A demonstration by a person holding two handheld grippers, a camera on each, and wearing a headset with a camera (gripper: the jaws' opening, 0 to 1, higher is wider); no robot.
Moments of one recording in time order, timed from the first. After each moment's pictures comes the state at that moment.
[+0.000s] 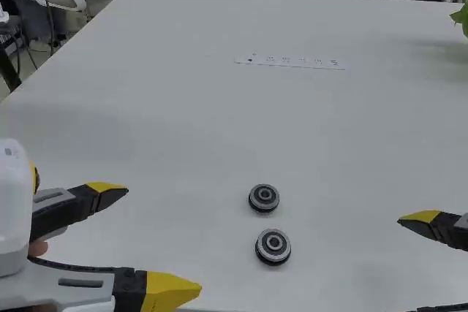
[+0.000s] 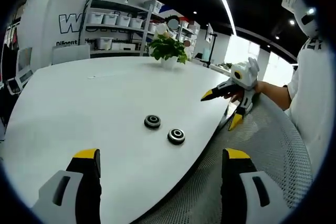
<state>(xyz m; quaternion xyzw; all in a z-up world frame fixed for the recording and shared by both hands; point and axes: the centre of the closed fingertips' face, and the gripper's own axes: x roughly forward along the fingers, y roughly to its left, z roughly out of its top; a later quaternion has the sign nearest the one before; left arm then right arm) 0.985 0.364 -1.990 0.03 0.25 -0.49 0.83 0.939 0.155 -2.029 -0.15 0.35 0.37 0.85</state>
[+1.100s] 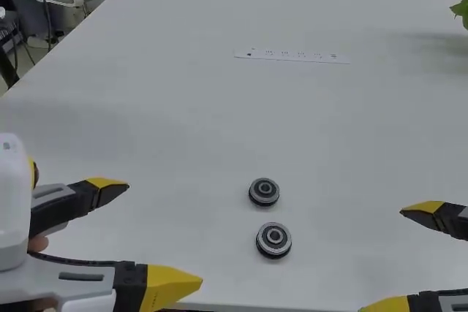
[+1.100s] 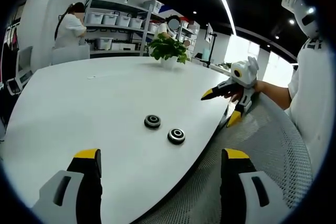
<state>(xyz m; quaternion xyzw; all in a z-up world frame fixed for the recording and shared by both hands) 0.984 0.365 -1.991 0.04 0.26 -0.48 0.84 0.941 0.156 -2.026 -0.14 0.35 0.36 0.85</state>
